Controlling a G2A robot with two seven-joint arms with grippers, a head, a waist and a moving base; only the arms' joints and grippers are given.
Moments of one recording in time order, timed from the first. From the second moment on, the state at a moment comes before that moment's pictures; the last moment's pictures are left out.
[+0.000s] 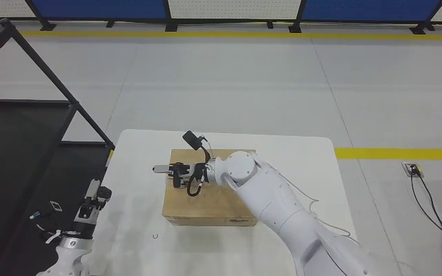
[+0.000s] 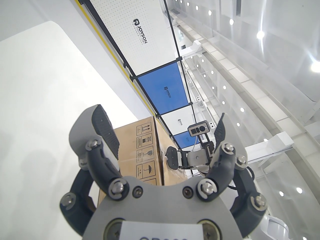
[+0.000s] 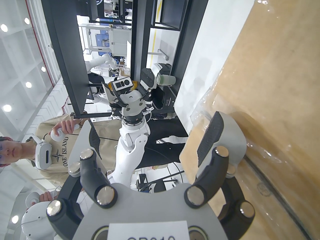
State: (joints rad) left arm 1.41 -1.22 -1.82 -1.51 -0.08 -0.49 -0.27; right arm -0.16 -1.79 0.58 -0.36 0.40 -0.32 0.89
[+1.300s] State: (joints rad) left arm 1.36 -1.19 -1.77 -1.49 -0.06 -0.53 -0.46; right arm -0.22 -1.74 0.70 -0.30 0.33 -0.46 0.88
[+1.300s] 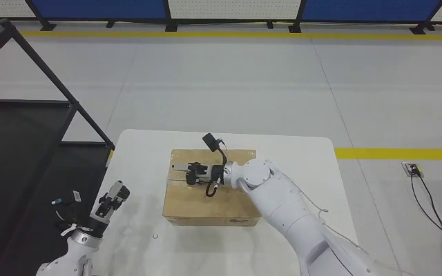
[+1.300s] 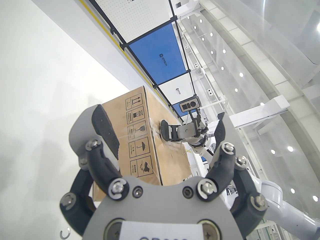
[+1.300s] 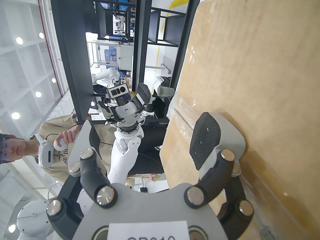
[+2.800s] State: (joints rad) left arm 1.32 -1.17 -1.69 -1.51 -0.02 -0.50 -0.46; right arm -0.87 -1.40 1.22 -1.41 -0.09 0.11 0.72
